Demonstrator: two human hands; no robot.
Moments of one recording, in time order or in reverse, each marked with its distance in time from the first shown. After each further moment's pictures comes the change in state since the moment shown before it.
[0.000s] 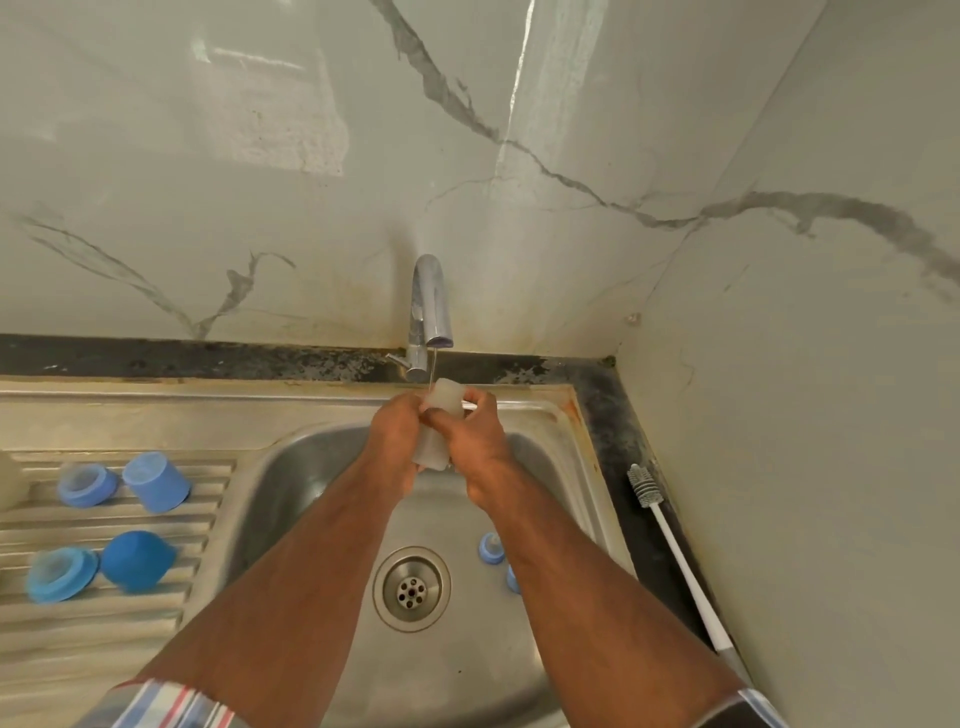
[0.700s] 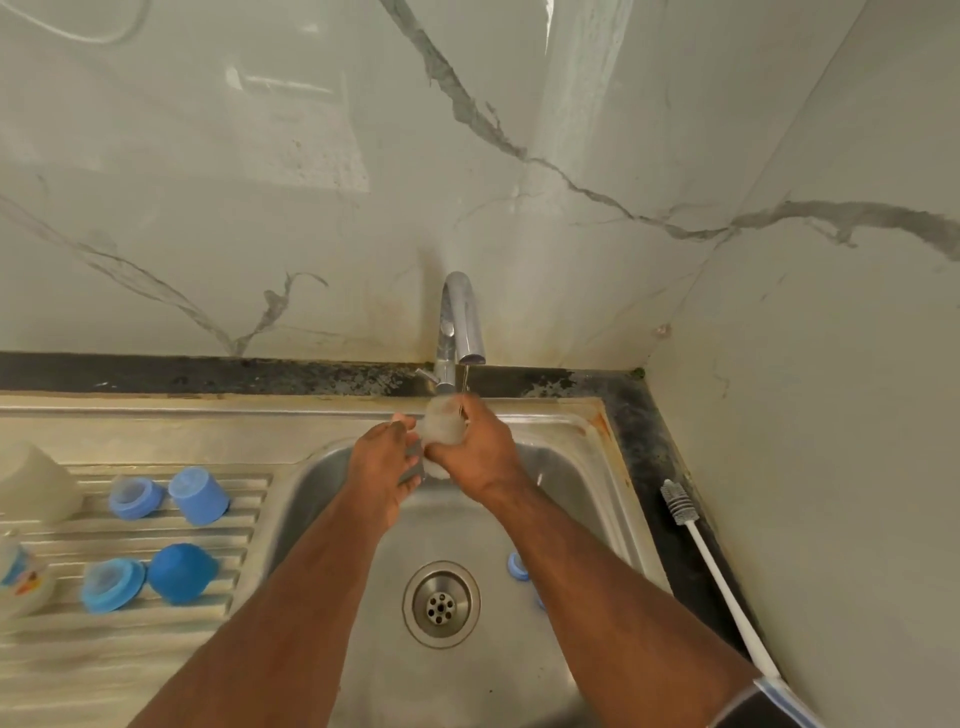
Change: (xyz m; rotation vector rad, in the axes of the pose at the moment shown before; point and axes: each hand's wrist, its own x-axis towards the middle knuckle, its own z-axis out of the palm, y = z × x) left_hand 0.015 -0.004 -0.050 0.040 0.065 0.036; right_hand -0.006 -0.004 0.011 -0.448 -0.045 -0.427
